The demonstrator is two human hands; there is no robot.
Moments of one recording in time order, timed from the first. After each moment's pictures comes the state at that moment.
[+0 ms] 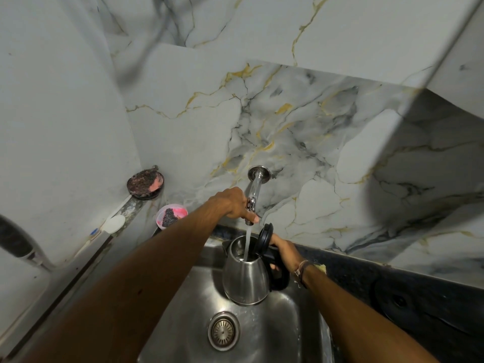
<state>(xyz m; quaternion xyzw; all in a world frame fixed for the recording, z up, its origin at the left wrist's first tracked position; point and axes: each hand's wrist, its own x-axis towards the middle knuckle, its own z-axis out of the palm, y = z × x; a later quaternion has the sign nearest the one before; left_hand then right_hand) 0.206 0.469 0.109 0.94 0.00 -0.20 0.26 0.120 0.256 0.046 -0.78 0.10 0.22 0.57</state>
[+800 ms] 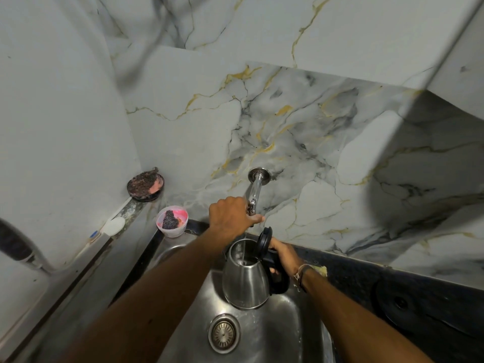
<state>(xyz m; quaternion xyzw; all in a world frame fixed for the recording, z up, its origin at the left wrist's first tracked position) 0.171 0.448 0.084 0.99 0.03 0.06 0.12 0.123 0.256 0.035 -0.76 0.09 0.24 0.60</state>
